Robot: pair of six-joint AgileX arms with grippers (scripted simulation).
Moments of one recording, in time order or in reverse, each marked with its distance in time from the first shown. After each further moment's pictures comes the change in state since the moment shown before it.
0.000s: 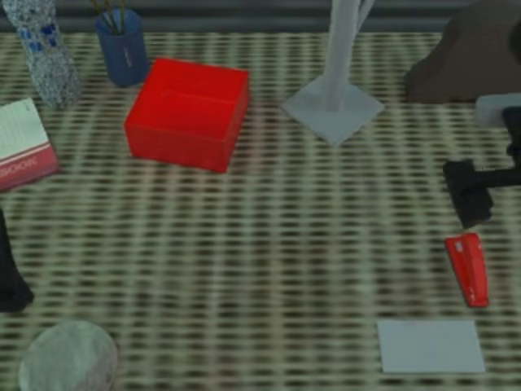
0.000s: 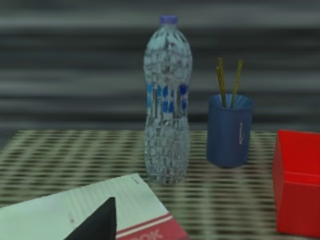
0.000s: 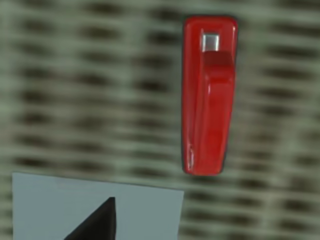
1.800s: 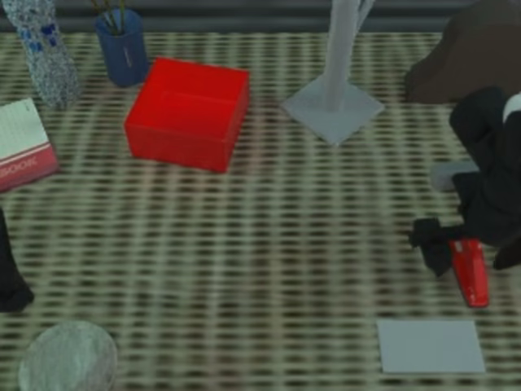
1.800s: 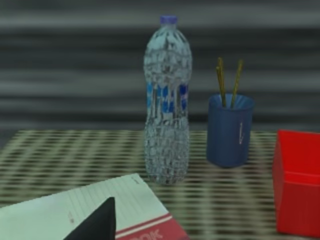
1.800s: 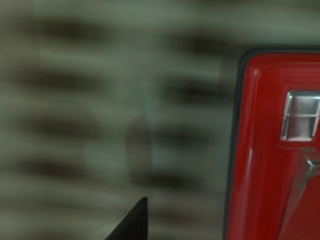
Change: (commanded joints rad) left arm 0.000 0.000 0.000 0.000 0.000 0.000; right arm 0.023 0.263 -0.142 0.308 -0.001 0.018
